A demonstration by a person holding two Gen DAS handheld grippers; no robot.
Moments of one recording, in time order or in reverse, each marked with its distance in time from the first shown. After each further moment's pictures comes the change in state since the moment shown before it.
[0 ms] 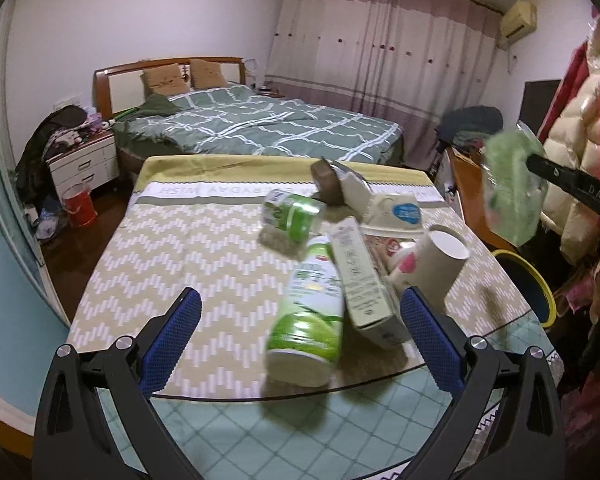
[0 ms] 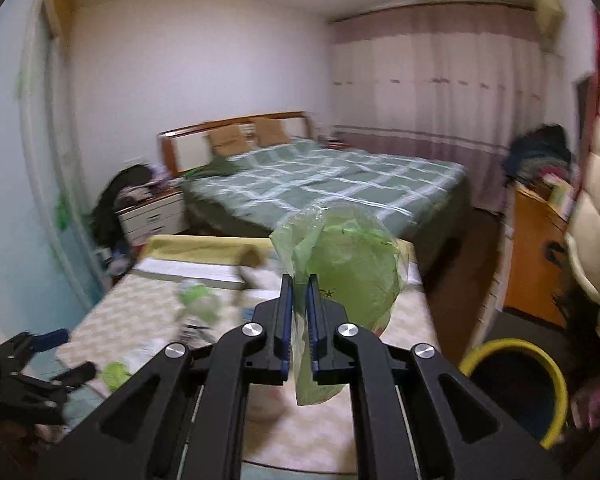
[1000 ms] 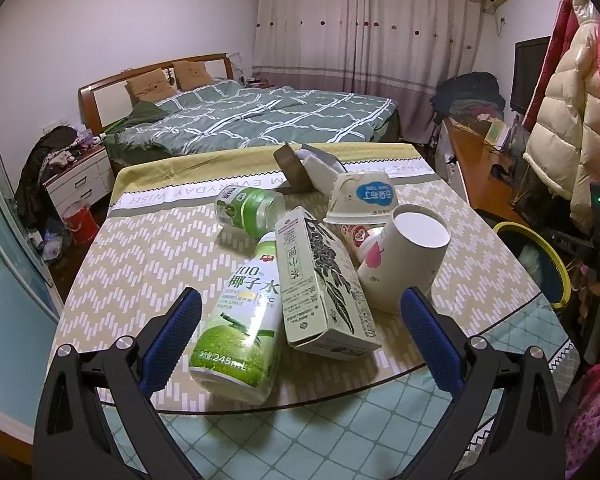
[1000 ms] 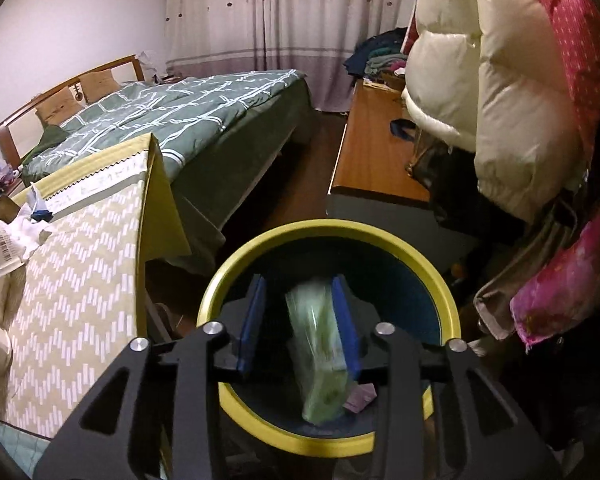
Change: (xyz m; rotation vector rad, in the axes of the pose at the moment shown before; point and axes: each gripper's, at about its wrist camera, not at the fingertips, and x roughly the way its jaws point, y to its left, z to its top) left arm 0.033 -0.054 0.006 0.100 0.053 0.039; right arm 0.051 -0.204 -0.109 0.242 0.270 -0.495
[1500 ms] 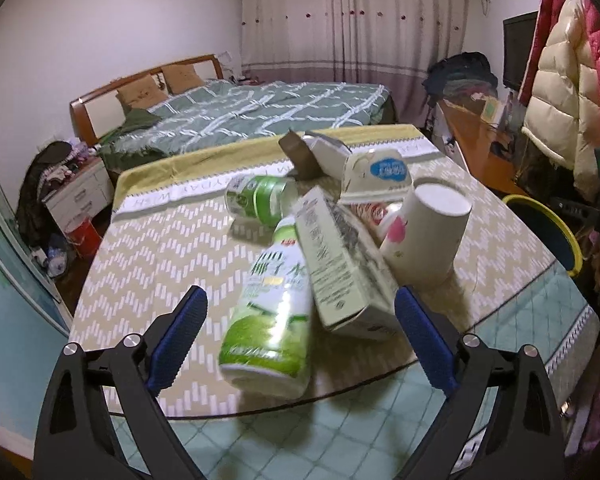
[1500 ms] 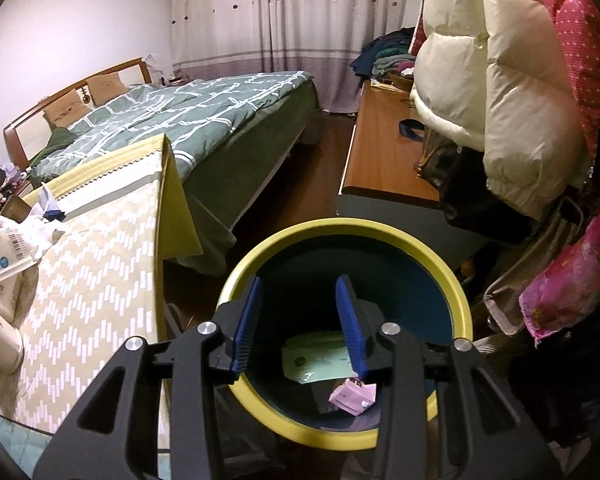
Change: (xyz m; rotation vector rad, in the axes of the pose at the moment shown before) left arm 0.005 0.022 -0.013 0.081 0.028 -0.007; right arm -0.008 0.008 0.000 -0.002 -0.008 0.040
